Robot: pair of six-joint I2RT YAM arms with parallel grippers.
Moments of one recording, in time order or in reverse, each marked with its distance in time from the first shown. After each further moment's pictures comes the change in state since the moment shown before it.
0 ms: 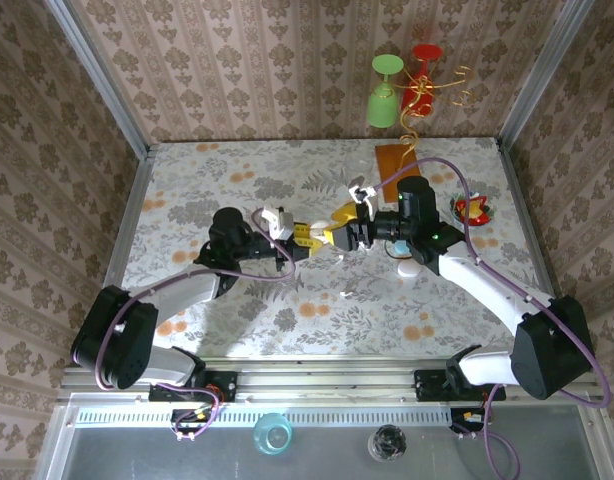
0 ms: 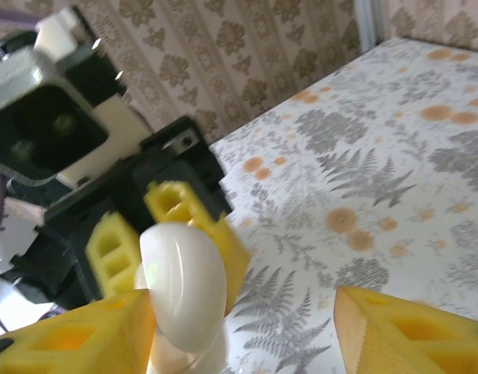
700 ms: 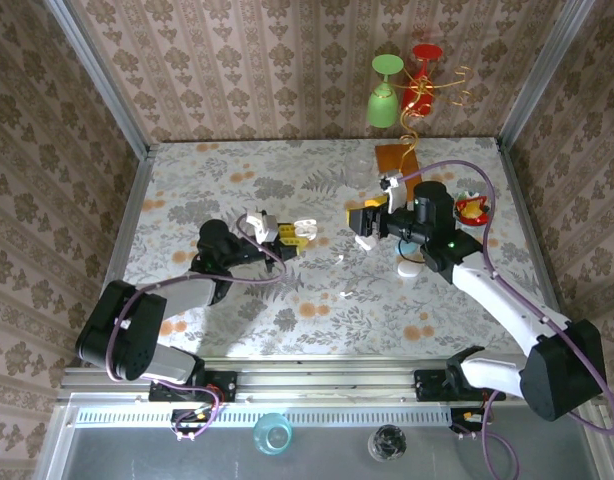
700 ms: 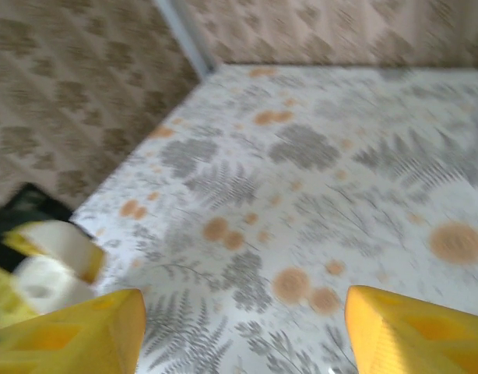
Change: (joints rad) left arm 0.107 0.043 -0.127 0.280 -0.034 -0.086; right arm -0.051 -0.103 -0.055 -0.099 0.389 0.162
